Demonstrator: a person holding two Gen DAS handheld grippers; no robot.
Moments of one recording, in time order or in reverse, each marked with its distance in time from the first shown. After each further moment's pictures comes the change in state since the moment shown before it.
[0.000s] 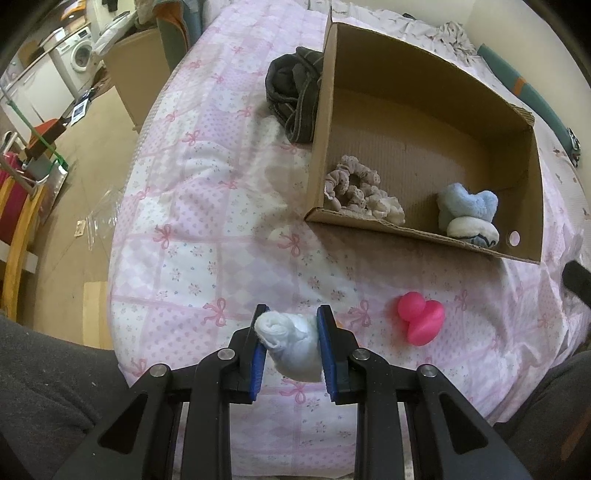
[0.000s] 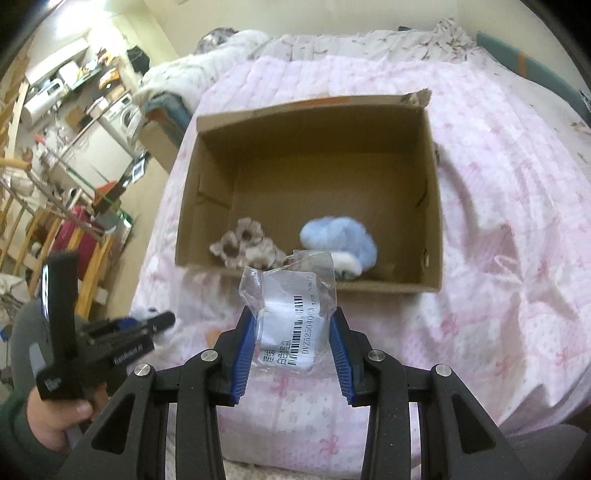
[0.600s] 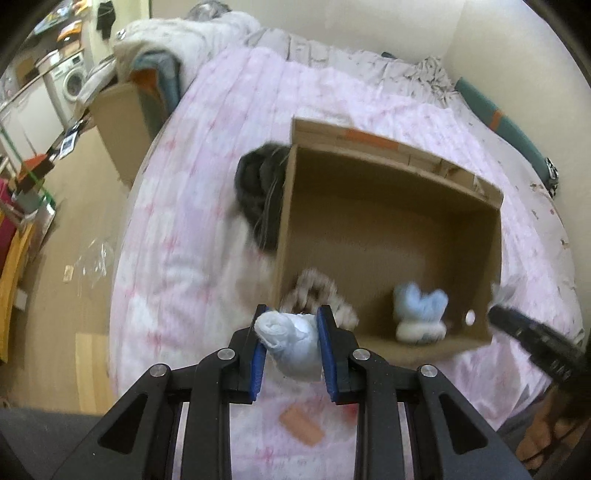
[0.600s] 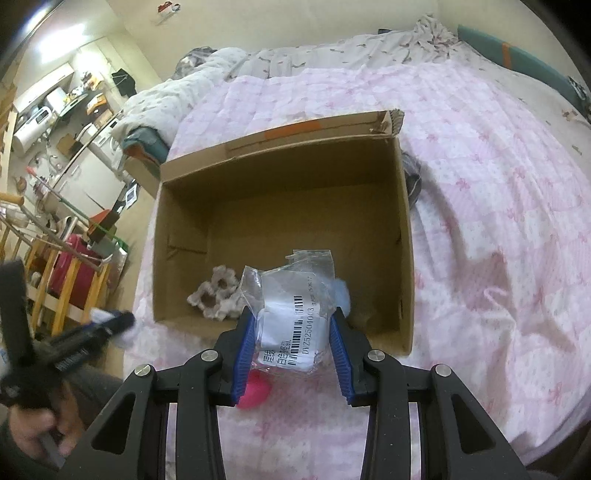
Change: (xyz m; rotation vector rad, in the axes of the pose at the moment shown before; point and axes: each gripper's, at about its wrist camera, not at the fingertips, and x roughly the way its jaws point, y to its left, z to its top) left arm -0.045 -0.028 0.090 0.030 -0.164 -0.073; right arm 0.015 -0.036 0.046 0.069 -0.036 -0.009
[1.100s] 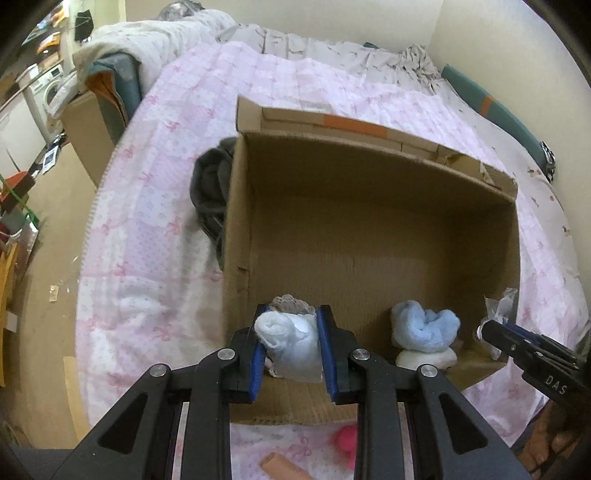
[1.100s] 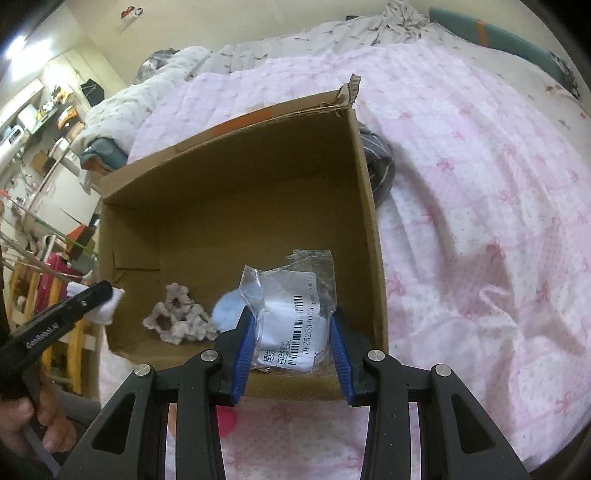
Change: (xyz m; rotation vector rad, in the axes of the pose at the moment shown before) left arm 0.063 -0.019 0.011 0.059 0.013 -0.035; right arm 0.041 -0.030 0.008 0.084 0.029 -0.059
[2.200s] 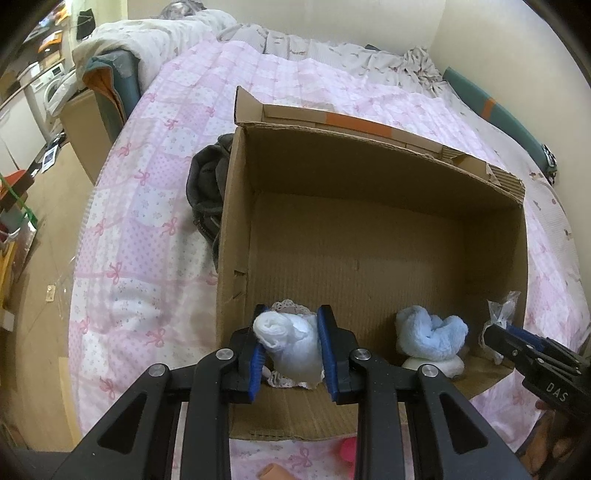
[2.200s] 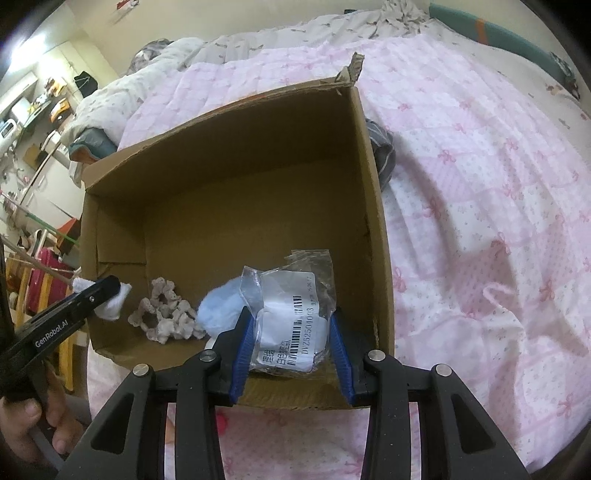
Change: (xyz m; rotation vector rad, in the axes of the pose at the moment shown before) left arm 0.009 0.002 0.001 -0.008 -0.016 -0.001; right arm 0.013 0.002 -0.002 -0.009 0.010 -0.052
